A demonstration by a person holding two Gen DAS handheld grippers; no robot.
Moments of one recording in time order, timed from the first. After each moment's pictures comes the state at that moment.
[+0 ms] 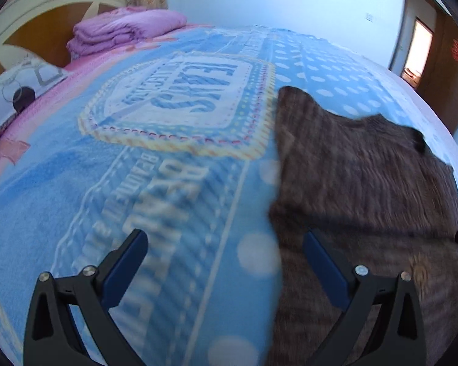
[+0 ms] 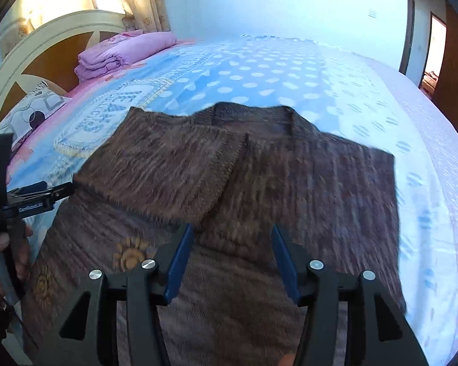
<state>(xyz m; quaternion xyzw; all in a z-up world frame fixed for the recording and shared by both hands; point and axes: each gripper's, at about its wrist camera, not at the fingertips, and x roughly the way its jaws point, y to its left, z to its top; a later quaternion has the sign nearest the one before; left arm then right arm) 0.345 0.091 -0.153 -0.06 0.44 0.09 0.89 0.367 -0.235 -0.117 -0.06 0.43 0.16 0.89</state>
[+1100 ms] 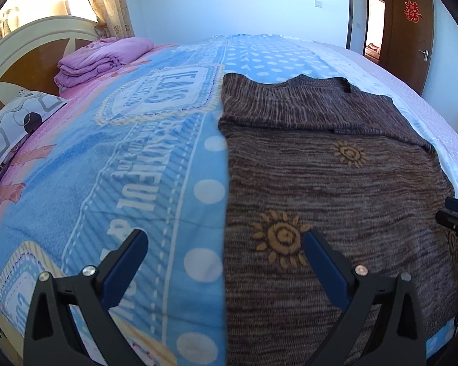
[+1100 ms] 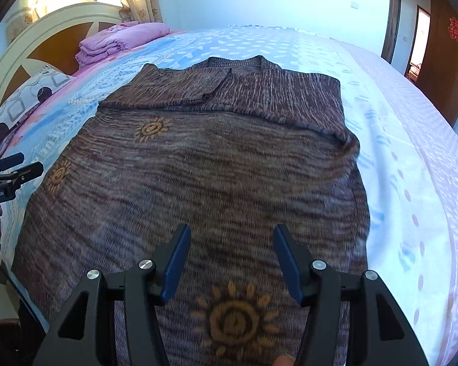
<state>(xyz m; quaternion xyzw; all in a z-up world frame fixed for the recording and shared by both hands) 0.215 0.053 -0.130 0.02 0.42 0.03 0.91 0.222 -0.282 -0.137 -0.06 0.44 0.14 0.89</state>
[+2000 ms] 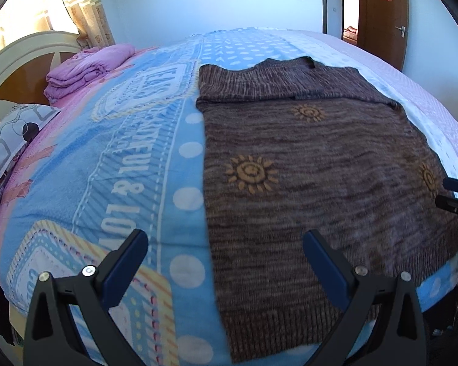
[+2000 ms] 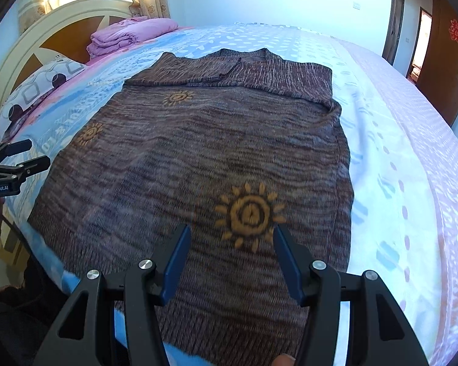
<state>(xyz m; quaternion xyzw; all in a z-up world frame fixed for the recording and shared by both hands) 0.150 0.034 -0.128 0.06 0.43 -0.01 0.90 0.143 -0.295 -0.133 -0.07 0.45 0.15 0.88</state>
